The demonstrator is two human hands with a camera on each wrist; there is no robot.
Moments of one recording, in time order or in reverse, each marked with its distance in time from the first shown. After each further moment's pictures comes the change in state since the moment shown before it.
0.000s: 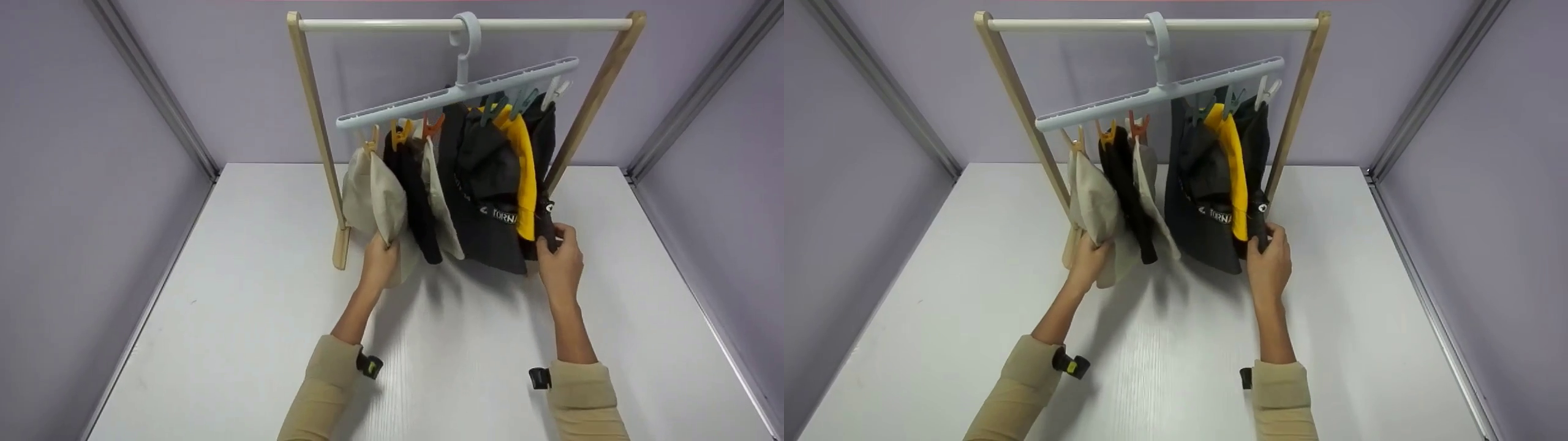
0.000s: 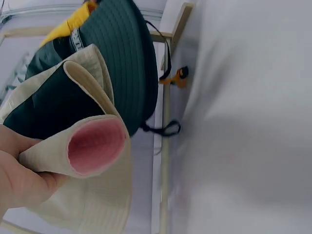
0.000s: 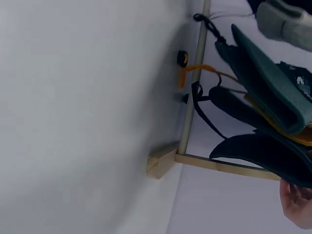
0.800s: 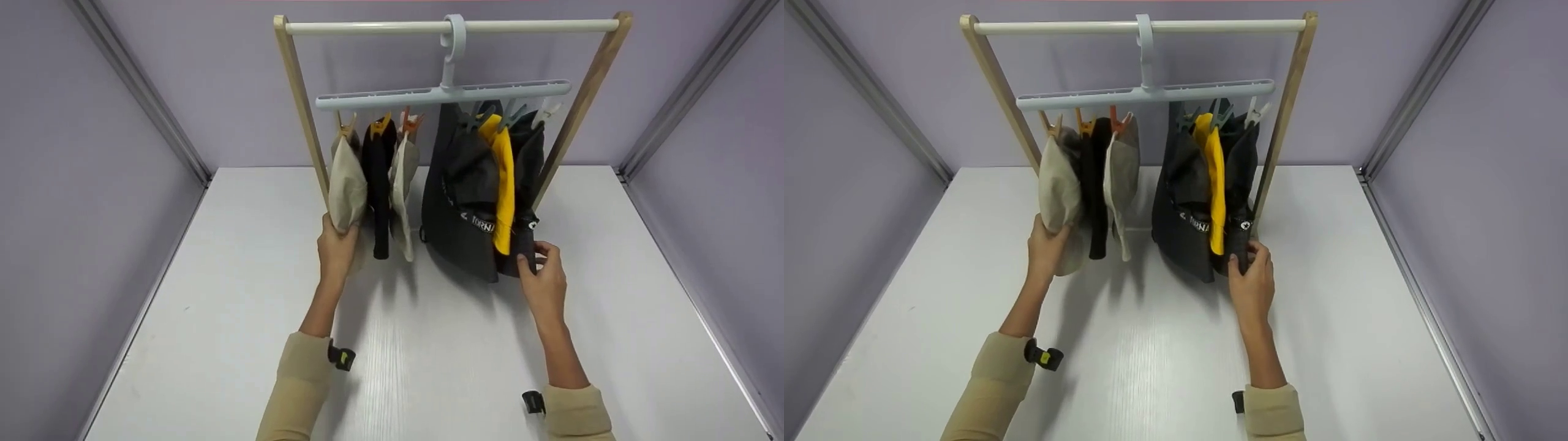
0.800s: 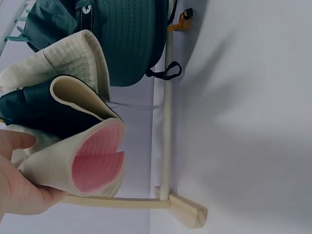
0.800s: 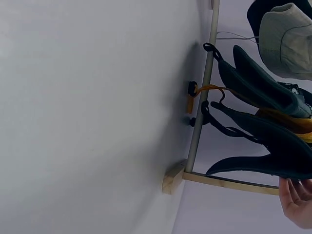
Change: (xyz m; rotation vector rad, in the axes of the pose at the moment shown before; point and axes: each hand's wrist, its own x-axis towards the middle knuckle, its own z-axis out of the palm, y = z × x) left_hand 0.021 -0.020 -0.052 0.022 0.191 -0.117; right_hand -0.043 0.002 0.008 0.026 -0.032 -0.056
